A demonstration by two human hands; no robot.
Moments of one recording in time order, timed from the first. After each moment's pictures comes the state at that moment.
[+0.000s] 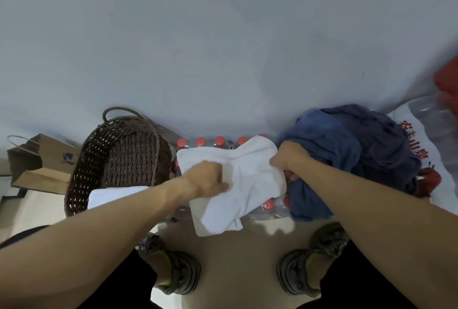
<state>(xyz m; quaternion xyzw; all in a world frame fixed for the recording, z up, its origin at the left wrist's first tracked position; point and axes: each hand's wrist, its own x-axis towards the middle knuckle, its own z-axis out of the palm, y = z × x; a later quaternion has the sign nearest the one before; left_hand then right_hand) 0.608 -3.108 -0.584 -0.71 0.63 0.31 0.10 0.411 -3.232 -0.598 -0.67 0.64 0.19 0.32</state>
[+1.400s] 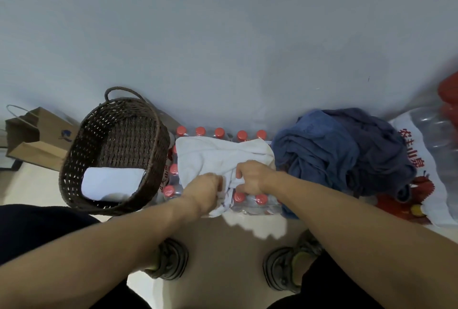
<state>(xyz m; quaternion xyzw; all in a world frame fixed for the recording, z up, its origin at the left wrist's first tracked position) 0.580 -3.061 -0.623 -0.73 0.60 0.33 0.03 0.442 -3.174 -0.615 -0.86 0.33 0.27 0.28</state>
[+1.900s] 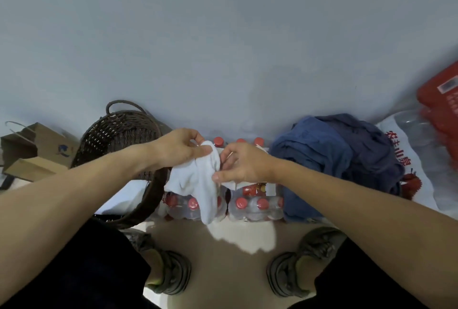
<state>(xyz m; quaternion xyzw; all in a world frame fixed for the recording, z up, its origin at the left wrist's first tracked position) 0.659 -3.101 -0.494 -0.70 0.46 0.51 -0.20 0.461 -3.166 -0.518 -0.72 0.38 0.05 0.58</state>
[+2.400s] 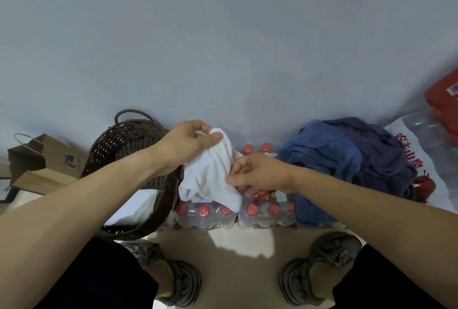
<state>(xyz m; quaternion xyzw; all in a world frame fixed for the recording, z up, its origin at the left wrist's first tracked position) 0.660 -3.100 -0.467 -0.68 0.38 0.52 -0.35 0.464 -3.160 -0.521 -0.67 0.39 0.05 0.63</state>
